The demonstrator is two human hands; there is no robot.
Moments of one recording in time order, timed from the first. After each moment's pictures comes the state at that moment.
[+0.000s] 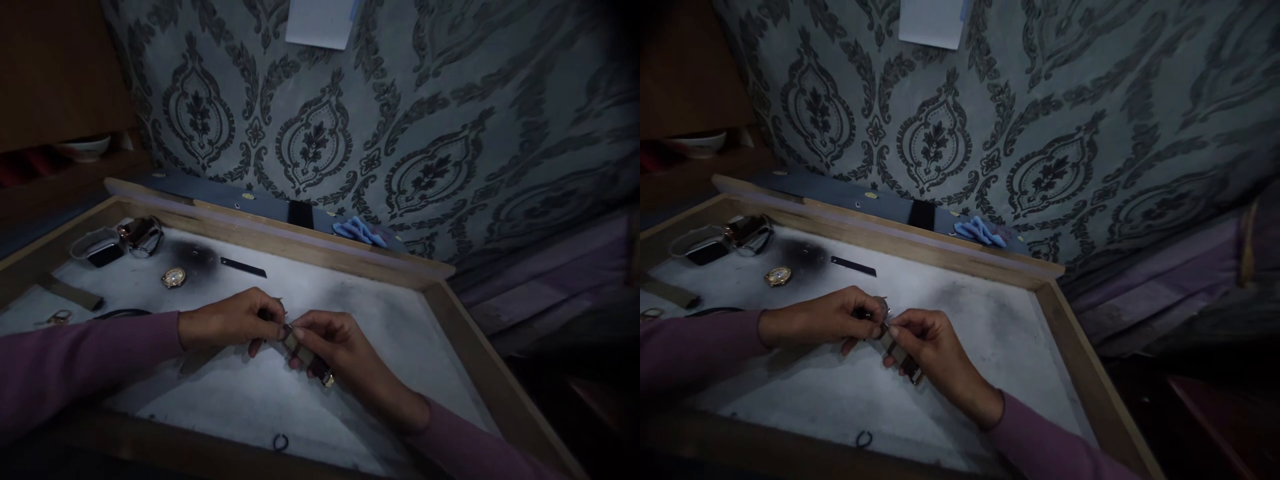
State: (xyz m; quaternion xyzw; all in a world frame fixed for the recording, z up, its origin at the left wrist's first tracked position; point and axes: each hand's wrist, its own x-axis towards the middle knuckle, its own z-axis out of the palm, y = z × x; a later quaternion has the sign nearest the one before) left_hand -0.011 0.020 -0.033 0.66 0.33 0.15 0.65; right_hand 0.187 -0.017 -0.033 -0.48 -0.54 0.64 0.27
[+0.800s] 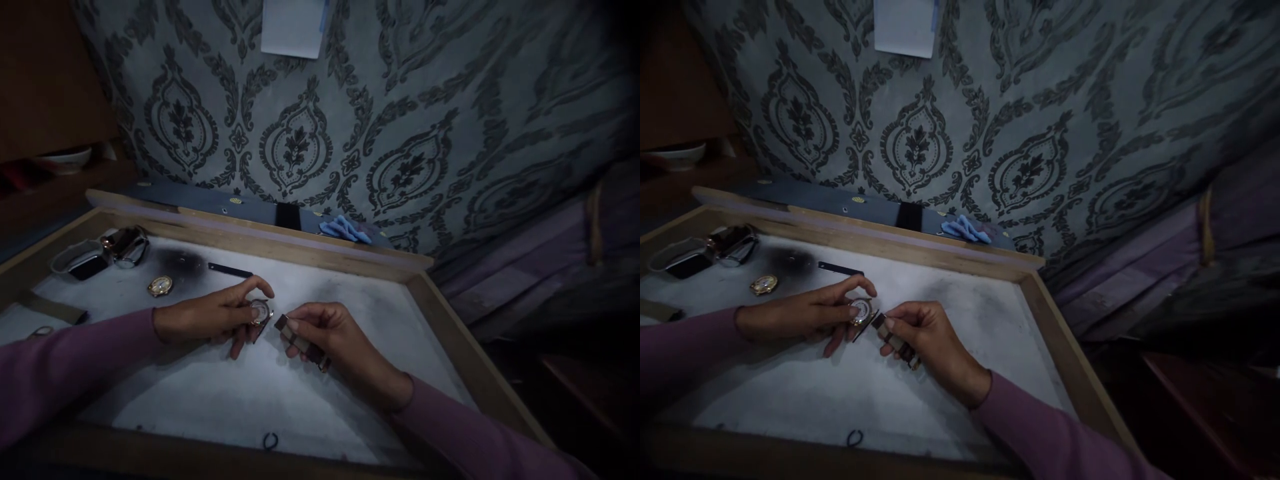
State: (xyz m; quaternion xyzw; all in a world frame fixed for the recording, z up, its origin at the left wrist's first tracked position) left_hand -0.025 0.020 -0.014 0.63 0.36 0.12 0.68; right_hand 0.193 -0.013 -0.029 -0.48 -0.49 0.65 0.32
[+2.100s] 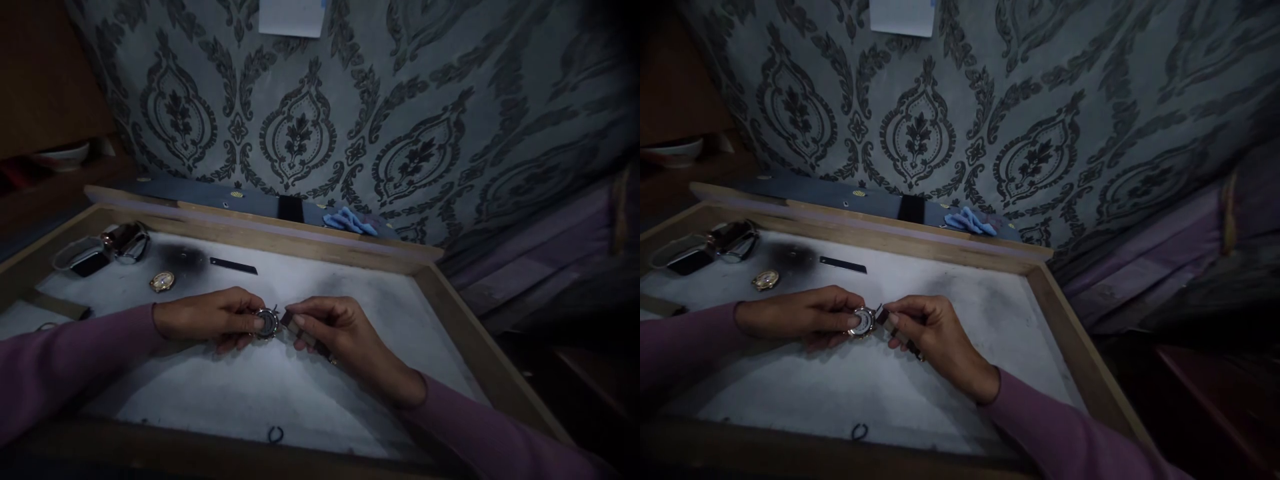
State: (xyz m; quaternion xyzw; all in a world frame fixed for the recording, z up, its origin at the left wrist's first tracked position) left_hand -0.028 0.021 -0.018 0.63 0.34 0.05 0.70; right_hand 0.196 -0.014 -0.030 -0.42 -0.56 0.61 0.36
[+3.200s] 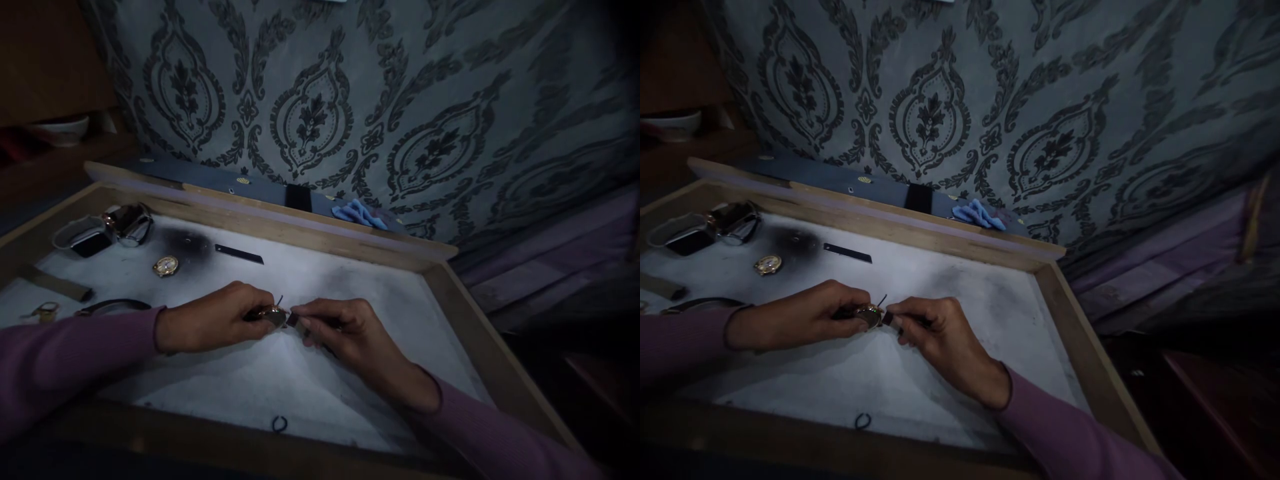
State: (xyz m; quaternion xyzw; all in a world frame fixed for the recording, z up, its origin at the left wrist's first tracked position) left_hand -0.021 0.007 -0.015 0.80 0.37 0.09 0.47; right_hand 0.200 -0.018 -0.027 -0.42 -0.70 0.48 0.31
